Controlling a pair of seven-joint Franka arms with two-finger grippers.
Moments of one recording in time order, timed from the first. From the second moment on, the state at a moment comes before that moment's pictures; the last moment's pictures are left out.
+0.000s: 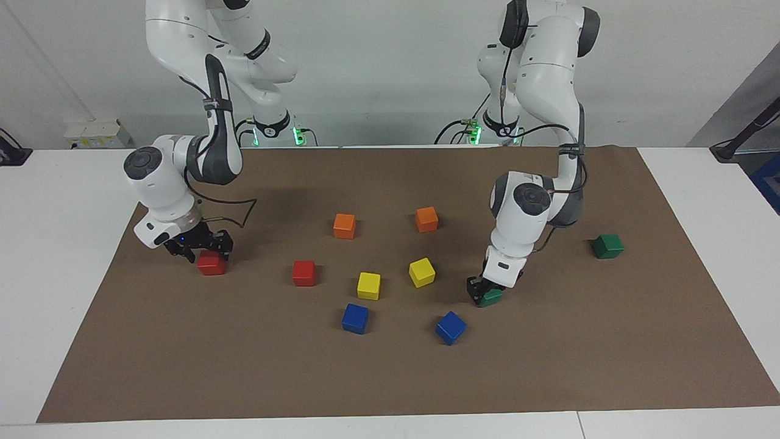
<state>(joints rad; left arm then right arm) -0.30 0.51 -0.03 -1.69 0.00 2.34 -0.61 -0.14 0.20 0.01 -2.14 0.00 2.40 -0.17</state>
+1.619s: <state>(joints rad) 0.22 0.09 -0.02 -2.14 0.00 2.35 0.28 0.22 0.34 0.02 -1.83 0.00 2.29 0.43</state>
